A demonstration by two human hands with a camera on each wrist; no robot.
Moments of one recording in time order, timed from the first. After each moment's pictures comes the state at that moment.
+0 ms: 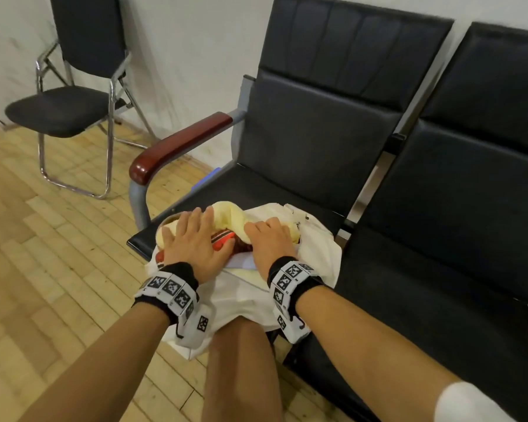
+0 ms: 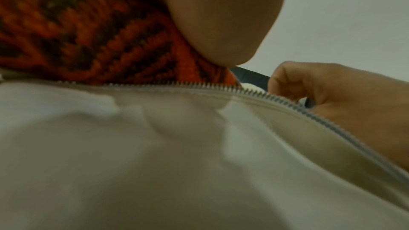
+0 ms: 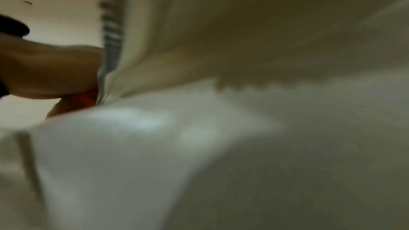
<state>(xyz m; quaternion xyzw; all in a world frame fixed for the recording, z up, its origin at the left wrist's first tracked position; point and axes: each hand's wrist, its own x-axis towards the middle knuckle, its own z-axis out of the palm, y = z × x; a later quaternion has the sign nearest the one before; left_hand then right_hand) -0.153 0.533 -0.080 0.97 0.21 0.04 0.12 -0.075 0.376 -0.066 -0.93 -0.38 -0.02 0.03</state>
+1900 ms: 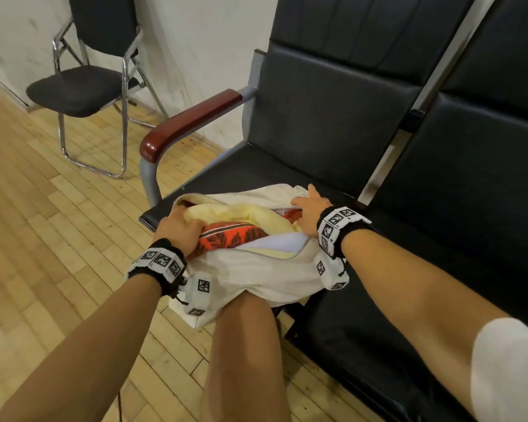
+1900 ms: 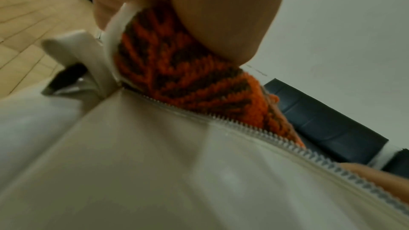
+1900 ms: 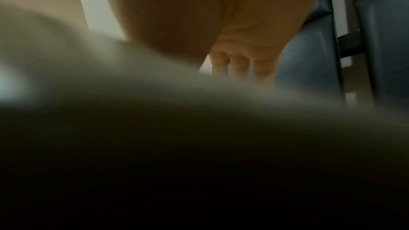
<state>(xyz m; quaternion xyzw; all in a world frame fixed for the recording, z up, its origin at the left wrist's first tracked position) -0.173 0.555 -0.084 0.87 0.38 0.01 0.32 0.016 0.319 -0.066 -0.94 -0.28 0.19 0.00</state>
